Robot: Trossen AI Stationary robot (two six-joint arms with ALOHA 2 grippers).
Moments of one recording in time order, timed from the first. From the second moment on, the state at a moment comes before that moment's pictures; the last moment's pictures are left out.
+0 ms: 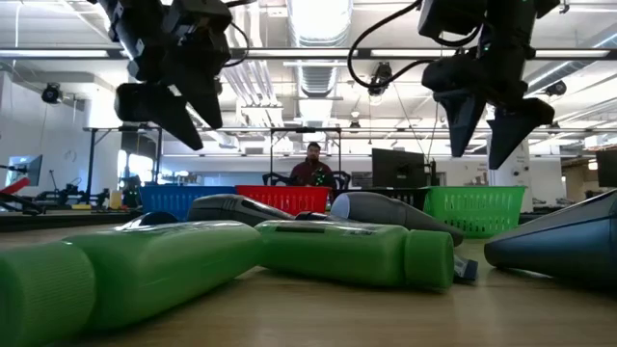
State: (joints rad) left arm -0.22 1.36 0.94 -0.56 -0.19 -1.04; right arm -0.02 1.34 0.92 -0.90 0.09 1.07
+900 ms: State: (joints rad) left arm -0.51 2.03 1.67 -0.99 -0.06 -1.55; right arm -0.01 1.33 0.85 -1.05 0.11 0.66
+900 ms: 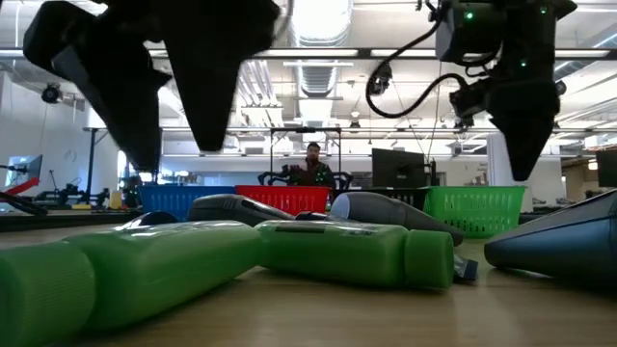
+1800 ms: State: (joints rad) left arm -0.52 2.21 1.75 -0.89 0.07 -1.62; right arm 0.00 1.01 0.68 -1.05 0.12 0.71
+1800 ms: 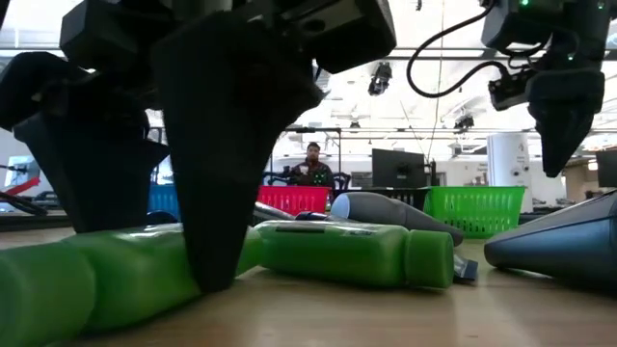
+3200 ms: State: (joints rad) left arm 0.09 1.53 1.03 -0.77 -0.18 -1.21; right arm 0.00 0.98 0.66 -0.98 0.13 0.92
